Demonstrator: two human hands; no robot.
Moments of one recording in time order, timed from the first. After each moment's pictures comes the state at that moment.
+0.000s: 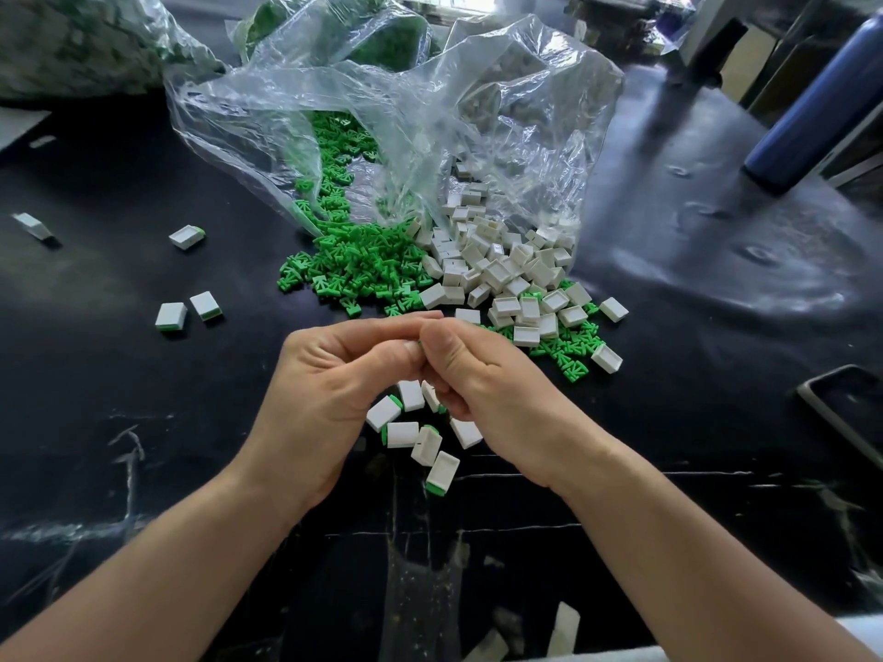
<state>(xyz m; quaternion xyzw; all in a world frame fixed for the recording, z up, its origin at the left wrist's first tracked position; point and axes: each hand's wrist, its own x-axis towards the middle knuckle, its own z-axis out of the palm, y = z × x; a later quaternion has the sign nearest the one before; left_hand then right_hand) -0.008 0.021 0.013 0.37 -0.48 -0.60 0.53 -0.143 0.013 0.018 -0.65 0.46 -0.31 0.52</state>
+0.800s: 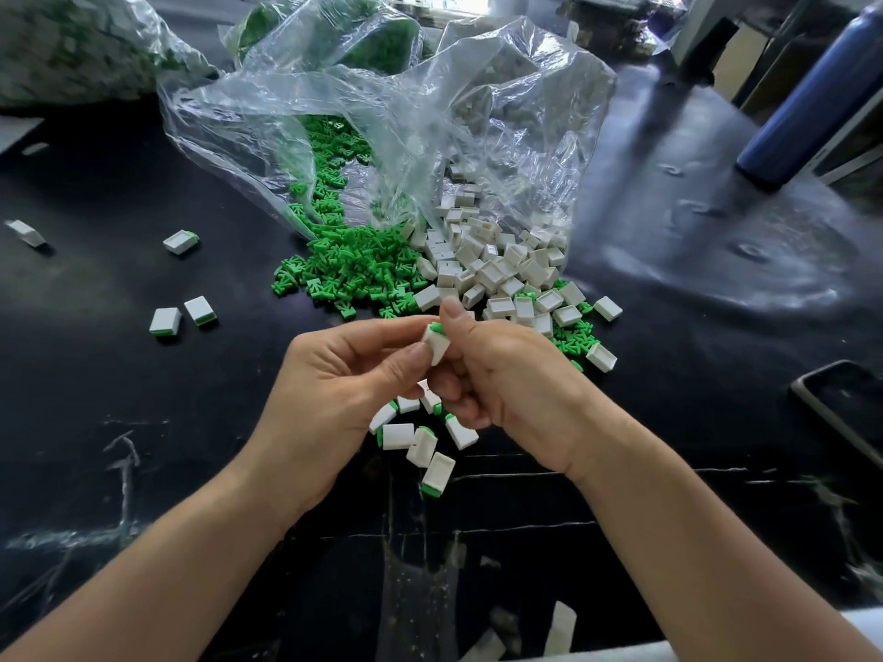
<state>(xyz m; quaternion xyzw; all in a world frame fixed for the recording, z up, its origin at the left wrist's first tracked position) -0.011 0.020 0.008 0.39 -0.51 -0.58 0.50 -0.153 0.007 0.023 -0.50 0.46 -0.31 0.67</state>
